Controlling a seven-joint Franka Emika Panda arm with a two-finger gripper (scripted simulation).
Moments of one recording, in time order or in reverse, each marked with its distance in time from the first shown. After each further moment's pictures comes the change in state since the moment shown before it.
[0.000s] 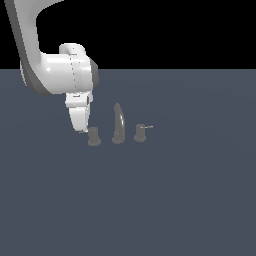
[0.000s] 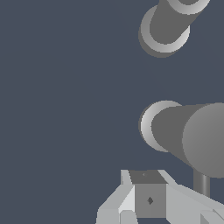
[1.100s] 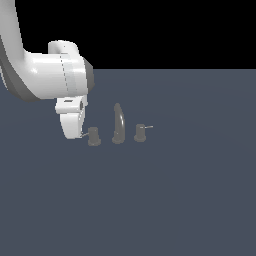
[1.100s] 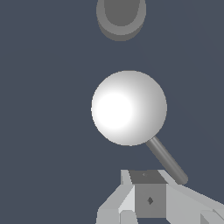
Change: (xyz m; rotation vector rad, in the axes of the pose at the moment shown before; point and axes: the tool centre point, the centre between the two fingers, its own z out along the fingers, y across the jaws) arm -0.016 0.046 0.000 0.017 -0.010 -0.009
